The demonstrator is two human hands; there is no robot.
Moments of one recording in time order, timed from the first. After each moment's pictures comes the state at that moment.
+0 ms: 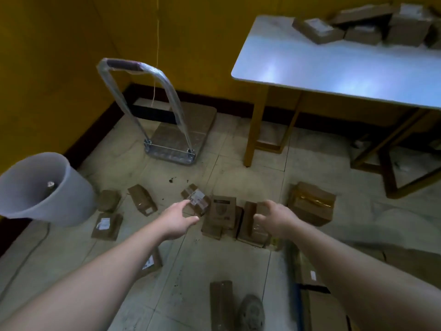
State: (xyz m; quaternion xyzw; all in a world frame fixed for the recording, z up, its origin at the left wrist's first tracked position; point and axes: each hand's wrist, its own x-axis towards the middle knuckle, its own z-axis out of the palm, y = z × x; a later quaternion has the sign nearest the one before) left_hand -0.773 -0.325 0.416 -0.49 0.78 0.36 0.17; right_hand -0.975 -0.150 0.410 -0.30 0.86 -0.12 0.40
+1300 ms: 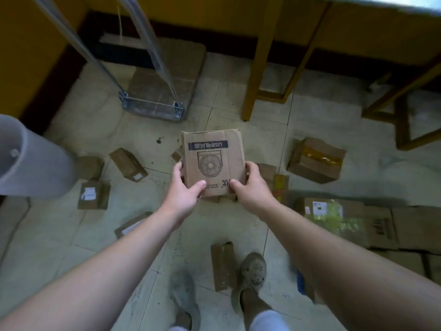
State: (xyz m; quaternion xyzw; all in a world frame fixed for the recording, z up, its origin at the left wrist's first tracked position) left_hand -0.820 -0.341 0.307 -0.54 0.60 0.59 -0.06; right_hand -0.950 -0.233 0.310 -0.15 0.82 -0.36 0.43
